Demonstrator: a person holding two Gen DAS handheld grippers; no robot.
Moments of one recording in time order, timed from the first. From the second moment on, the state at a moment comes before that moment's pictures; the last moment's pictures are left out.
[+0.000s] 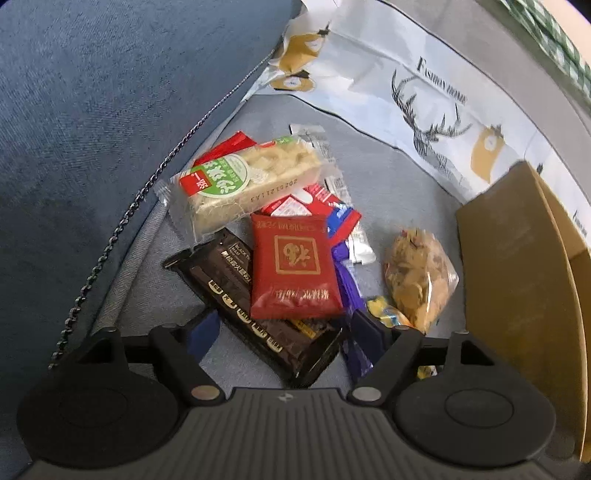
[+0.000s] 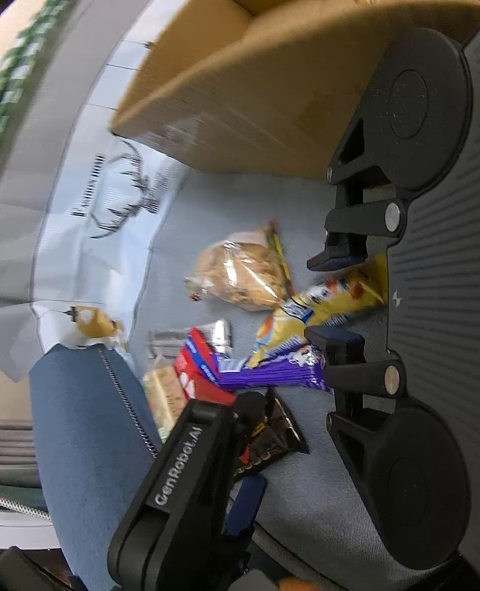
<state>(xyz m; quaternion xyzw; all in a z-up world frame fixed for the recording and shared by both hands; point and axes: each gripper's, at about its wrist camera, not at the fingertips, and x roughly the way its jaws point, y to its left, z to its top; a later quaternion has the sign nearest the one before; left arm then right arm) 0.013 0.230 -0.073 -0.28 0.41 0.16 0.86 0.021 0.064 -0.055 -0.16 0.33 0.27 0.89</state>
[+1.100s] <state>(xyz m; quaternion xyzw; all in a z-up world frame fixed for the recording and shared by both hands) 0.002 0.226 -0.061 -0.23 0.40 0.14 0.87 -0.035 0.027 -0.043 -0.13 0.39 0.31 0.85</state>
